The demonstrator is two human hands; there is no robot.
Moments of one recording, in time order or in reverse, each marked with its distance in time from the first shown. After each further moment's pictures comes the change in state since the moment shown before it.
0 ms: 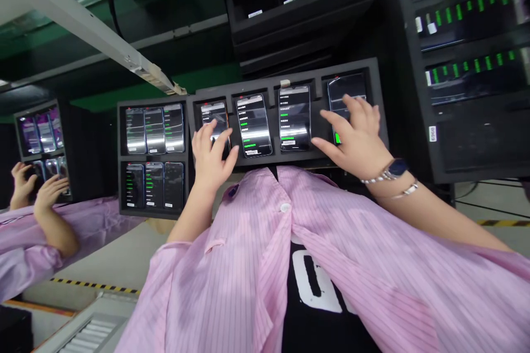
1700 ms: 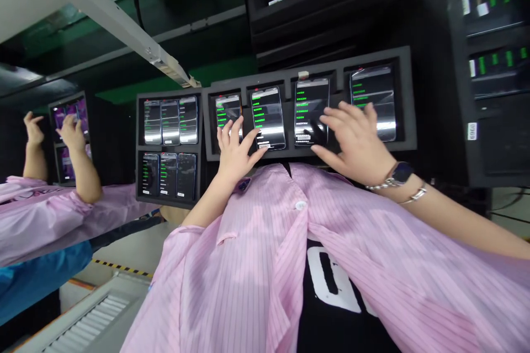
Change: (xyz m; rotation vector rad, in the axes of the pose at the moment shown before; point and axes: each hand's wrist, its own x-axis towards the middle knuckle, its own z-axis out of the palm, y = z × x) left_hand -0.008 0.018 0.023 0.067 -0.130 0.000; right_hand -0.001 -0.036 -0.002 0.179 -0.045 -0.189
